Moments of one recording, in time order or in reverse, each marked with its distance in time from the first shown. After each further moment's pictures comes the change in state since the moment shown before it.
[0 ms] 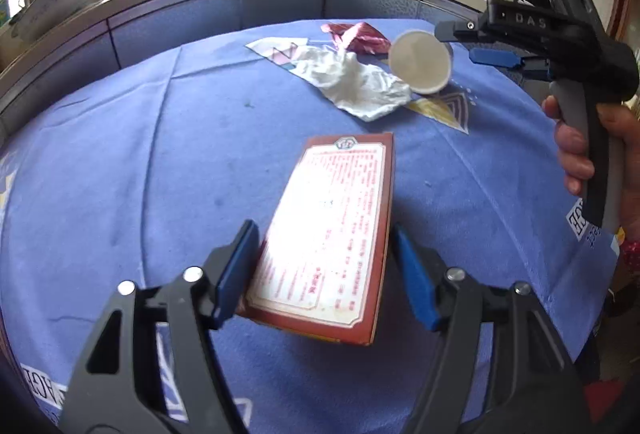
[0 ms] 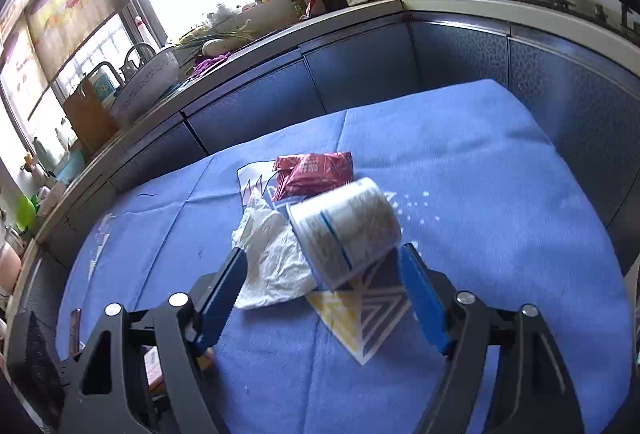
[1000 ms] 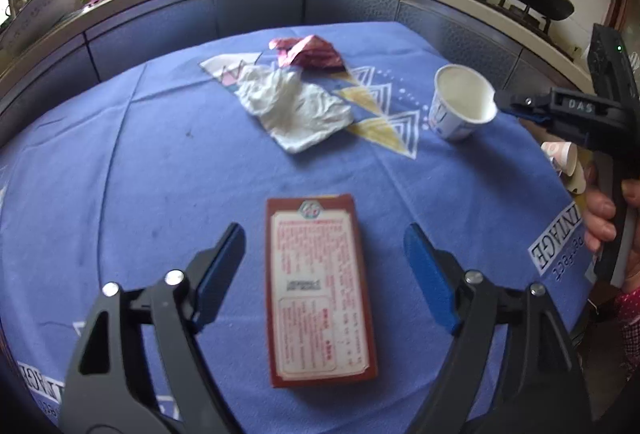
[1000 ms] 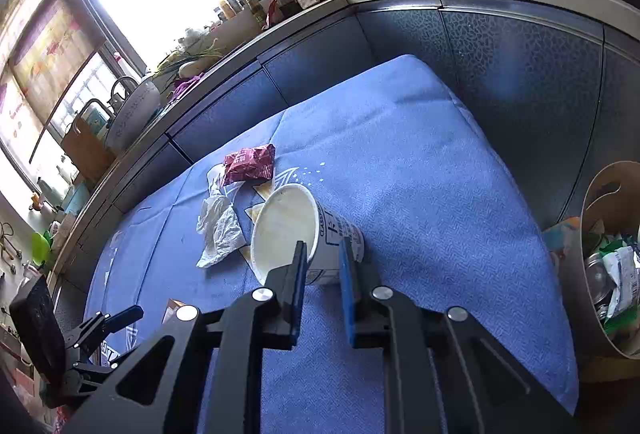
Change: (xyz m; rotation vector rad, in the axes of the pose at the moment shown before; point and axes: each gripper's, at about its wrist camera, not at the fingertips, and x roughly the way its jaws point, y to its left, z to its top) left arm 0.008 -0.058 0.028 0.015 0.049 -0.015; right arm -0.079 -0.104 -0.045 0.195 0.014 0.075
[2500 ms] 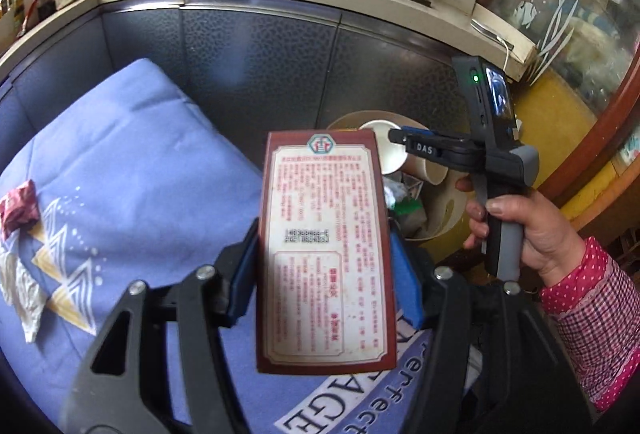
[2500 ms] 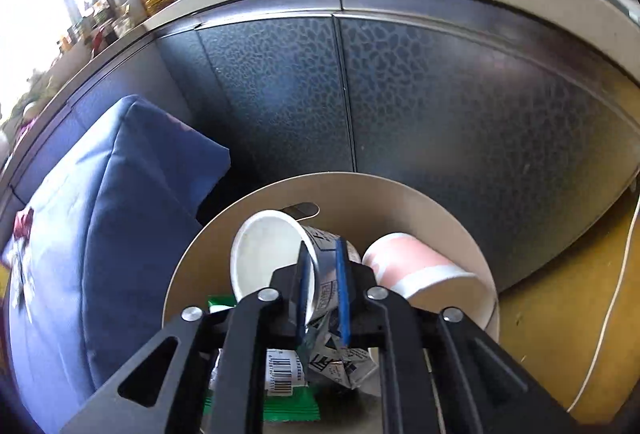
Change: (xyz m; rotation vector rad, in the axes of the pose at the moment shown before) left arm 0.076 -0.278 0.106 0.339 0.070 -0.382; right arm -0.061 -0.250 0.019 0.100 -0.045 -0.546
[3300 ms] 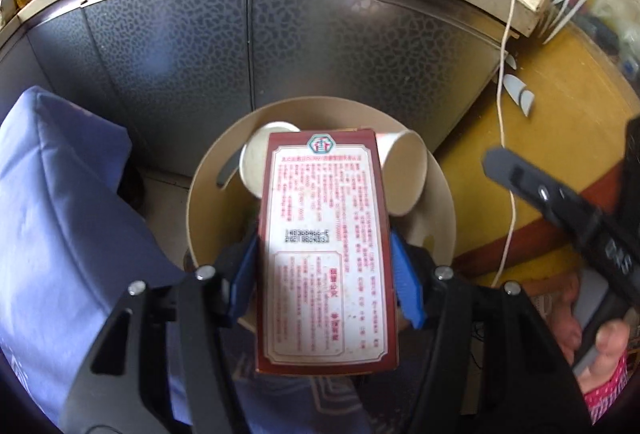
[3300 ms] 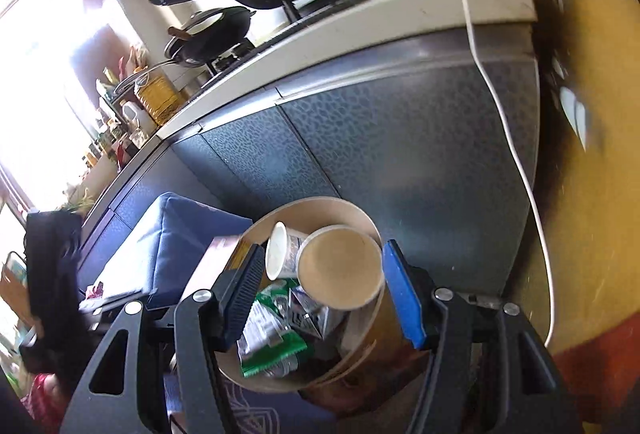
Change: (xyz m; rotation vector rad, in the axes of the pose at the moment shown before) left arm 0.135 -0.076 0.056 0.095 0.140 -0.029; right arm -0.095 -0.089 -0.063 0.342 -0.218 0.172
